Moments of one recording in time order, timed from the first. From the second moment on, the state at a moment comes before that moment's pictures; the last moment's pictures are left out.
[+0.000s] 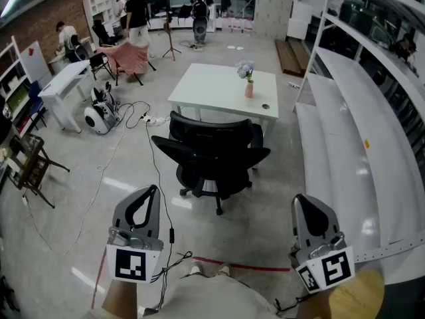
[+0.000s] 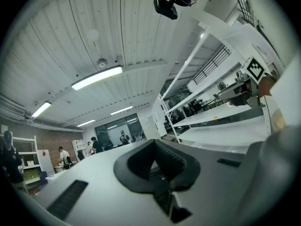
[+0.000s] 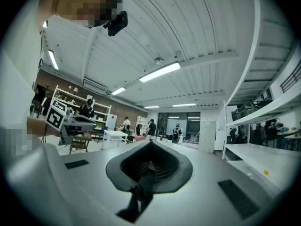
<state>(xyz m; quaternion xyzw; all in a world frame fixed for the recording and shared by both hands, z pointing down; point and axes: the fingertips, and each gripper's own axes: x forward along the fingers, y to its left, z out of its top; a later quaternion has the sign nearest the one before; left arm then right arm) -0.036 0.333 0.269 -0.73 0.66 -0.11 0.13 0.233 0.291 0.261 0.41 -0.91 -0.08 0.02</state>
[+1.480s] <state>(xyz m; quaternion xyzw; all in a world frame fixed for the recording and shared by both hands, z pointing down) -0.026 0.220 0.358 -0.75 0.55 -0.33 0.18 0.181 0.193 0.368 0.29 -0.93 -0.10 0.20</state>
